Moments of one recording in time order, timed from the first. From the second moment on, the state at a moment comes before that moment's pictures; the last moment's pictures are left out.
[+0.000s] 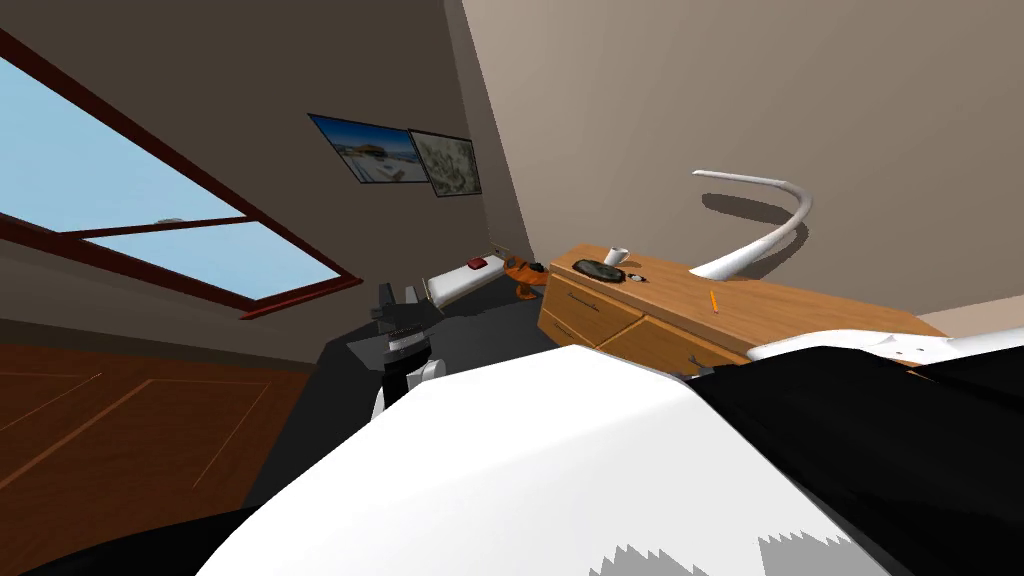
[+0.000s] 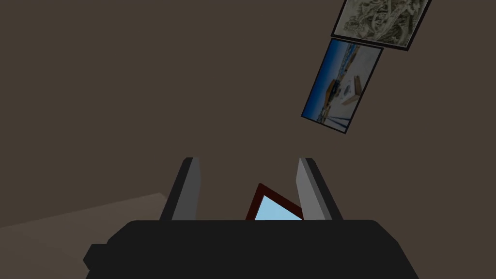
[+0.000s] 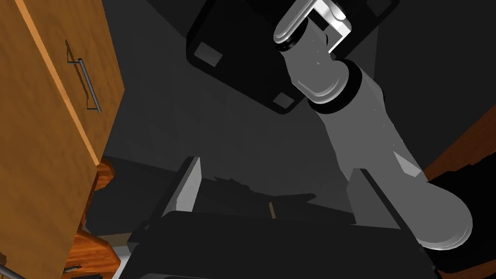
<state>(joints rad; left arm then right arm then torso) 0.49 0.04 0.02 -2.29 0.00 -0.46 0.14 0.21 -2.21 1.42 -2.26 -0.40 -0.31 1.01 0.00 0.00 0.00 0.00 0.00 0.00</state>
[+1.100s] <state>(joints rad) 0.49 0.04 0.02 -2.29 0.00 -0.46 0.14 0.08 -2.51 1.64 -2.21 -0.52 -0.32 1.19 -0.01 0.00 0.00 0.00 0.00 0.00</state>
